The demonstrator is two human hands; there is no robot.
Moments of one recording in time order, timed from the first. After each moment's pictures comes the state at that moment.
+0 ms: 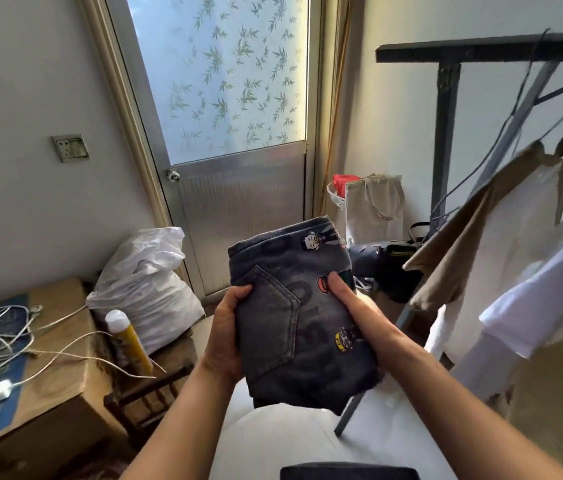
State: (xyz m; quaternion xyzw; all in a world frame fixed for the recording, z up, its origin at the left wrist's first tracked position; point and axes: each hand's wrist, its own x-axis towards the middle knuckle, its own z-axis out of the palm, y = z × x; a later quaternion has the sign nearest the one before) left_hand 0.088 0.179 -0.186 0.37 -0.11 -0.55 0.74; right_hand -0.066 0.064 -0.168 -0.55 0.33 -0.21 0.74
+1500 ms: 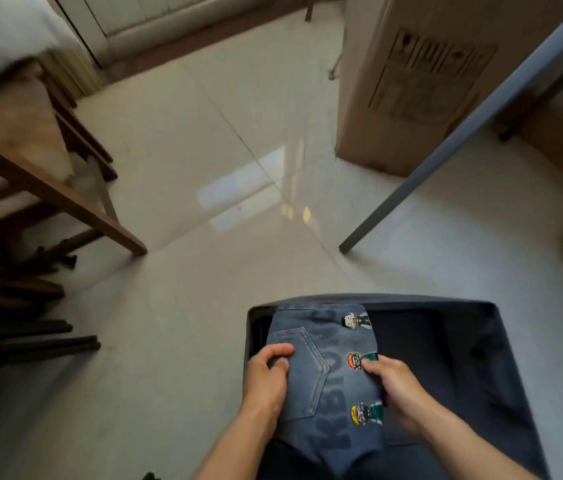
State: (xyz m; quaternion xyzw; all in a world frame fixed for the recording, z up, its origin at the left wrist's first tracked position) left_hand 0.026 0.142 -0.942 0.78 0.02 -0.49 0.39; right_hand -0.135 0.033 -0.954 -0.33 0.66 0.00 0.67
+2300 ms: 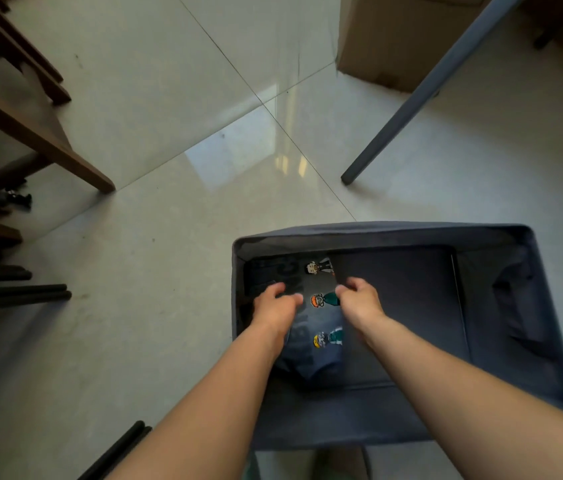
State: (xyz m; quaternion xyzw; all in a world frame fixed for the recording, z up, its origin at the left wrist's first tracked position) left_hand 0.016 0.128 -1.021 0.76 0.06 -0.57 0.31; right_hand -0.090 0.050 -1.021 -0.43 0.72 0.03 0.54
